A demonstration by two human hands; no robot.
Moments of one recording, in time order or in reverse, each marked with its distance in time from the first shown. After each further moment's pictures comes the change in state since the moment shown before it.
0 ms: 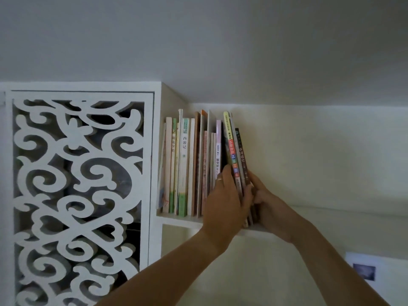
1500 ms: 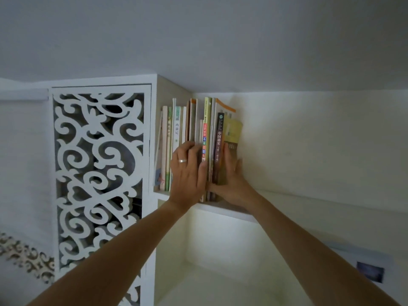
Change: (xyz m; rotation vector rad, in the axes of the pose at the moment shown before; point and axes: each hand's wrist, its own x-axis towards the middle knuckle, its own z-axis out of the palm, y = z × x) left_hand 0.009 -0.037 -0.023 0.154 0.155 0.097; right_hand 0.061 0.031 0.001 -0.828 0.109 -0.451
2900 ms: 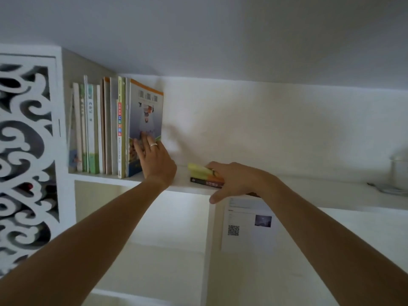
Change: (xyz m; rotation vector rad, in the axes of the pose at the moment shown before) left_hand -0.007 0.117 0.087 0.818 -0.452 -0.291; right_hand -0.141 -0.033 -0.208 -0.666 -0.574 0.424
